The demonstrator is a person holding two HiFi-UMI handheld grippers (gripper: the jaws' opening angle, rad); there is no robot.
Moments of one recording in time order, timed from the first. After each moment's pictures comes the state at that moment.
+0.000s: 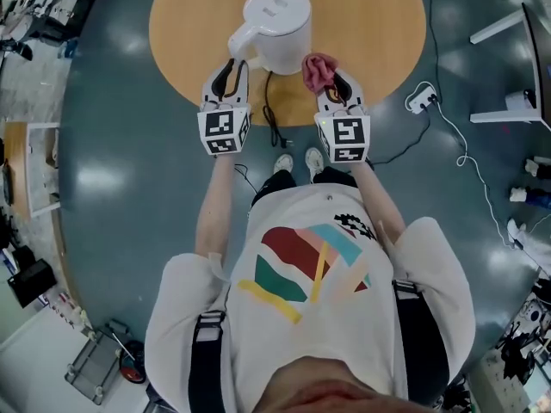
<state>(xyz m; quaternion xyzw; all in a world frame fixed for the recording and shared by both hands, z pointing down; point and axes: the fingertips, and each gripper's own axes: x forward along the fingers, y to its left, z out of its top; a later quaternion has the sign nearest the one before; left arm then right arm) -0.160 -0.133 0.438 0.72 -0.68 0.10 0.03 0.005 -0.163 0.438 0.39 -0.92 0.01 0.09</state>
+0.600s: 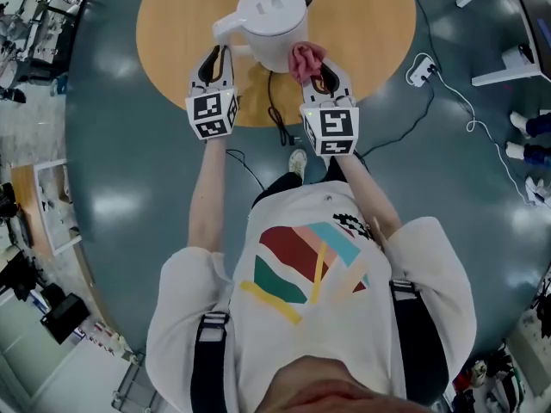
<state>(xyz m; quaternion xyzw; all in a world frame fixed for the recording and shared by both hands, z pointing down) -0.208 -0.177 0.425 0.75 -0.65 0.12 0.01 -0.030 -0.159 0.417 0.47 -0.88 0.06 0.04</state>
